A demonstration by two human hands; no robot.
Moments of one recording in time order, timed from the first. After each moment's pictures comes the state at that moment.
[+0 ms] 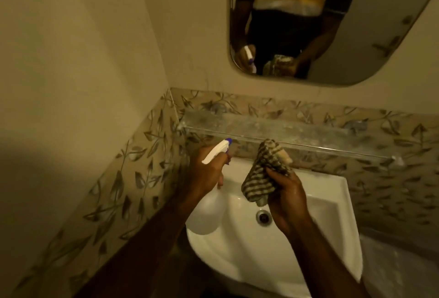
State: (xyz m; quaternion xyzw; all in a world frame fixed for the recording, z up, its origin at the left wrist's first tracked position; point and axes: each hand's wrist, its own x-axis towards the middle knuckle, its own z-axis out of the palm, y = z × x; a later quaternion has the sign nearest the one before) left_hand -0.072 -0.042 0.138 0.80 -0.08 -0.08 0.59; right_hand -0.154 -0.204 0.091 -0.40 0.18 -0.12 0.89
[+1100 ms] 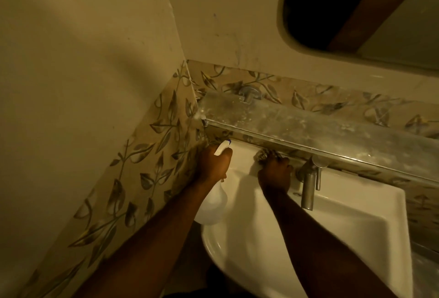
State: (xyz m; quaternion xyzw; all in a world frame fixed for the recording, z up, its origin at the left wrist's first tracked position) left_hand 0.049 -0.033 0.011 0.82 0.16 -0.13 0.53; right_hand 0.020 -0.193 -0.094 -0.94 0.30 0.05 0.18
